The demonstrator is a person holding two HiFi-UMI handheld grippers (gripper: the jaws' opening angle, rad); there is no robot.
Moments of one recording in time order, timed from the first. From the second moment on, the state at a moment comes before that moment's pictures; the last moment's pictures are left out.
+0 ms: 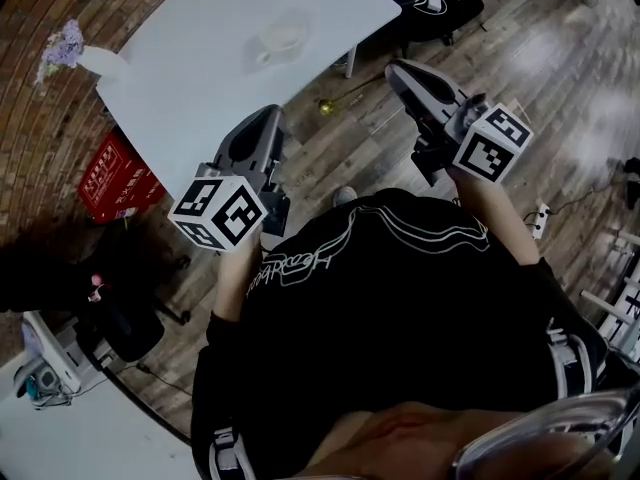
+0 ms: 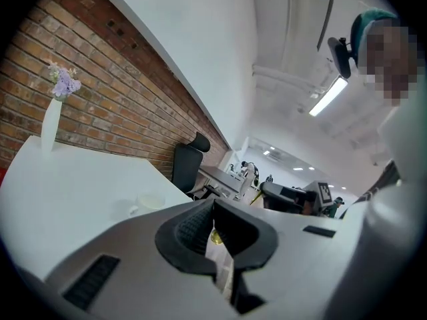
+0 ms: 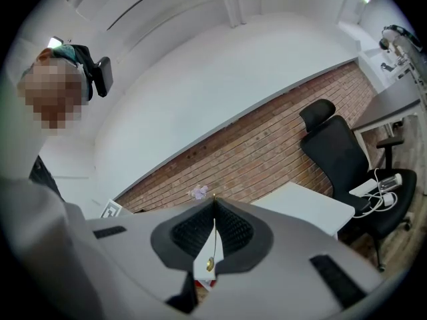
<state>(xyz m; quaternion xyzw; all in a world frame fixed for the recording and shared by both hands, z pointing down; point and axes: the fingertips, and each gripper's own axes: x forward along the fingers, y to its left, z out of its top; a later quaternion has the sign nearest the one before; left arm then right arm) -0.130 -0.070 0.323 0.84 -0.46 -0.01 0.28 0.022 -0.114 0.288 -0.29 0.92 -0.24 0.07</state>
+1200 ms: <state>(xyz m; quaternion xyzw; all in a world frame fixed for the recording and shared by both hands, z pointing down) -0.199 -0.259 0.388 0.79 -0.50 0.01 0.34 -0.062 -0.328 0.347 -0.24 0.92 -0.30 0.04</state>
